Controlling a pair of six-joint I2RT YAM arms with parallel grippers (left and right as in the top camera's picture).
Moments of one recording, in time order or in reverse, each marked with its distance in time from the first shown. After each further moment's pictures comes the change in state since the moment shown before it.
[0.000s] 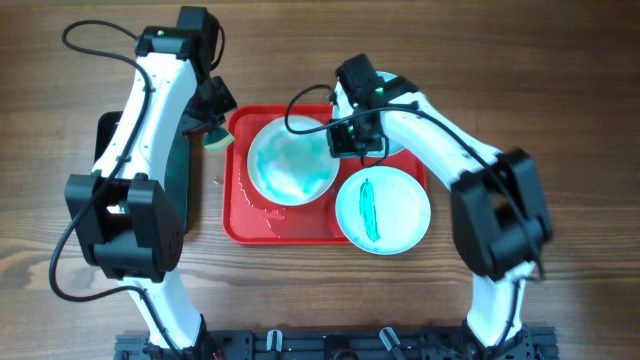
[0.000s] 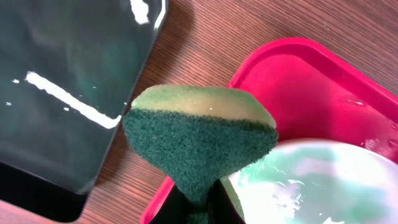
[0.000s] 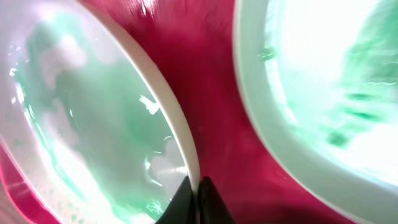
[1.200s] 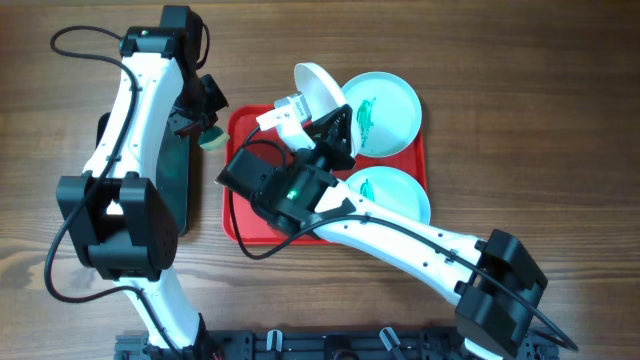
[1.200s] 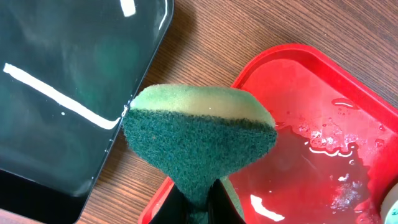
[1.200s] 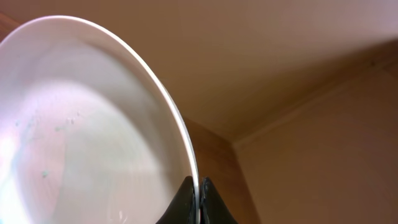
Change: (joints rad) left arm 0.049 0.000 0.000 0.007 0.055 0.022; right arm 0.556 -0.179 0.000 -0.047 1.718 0.008
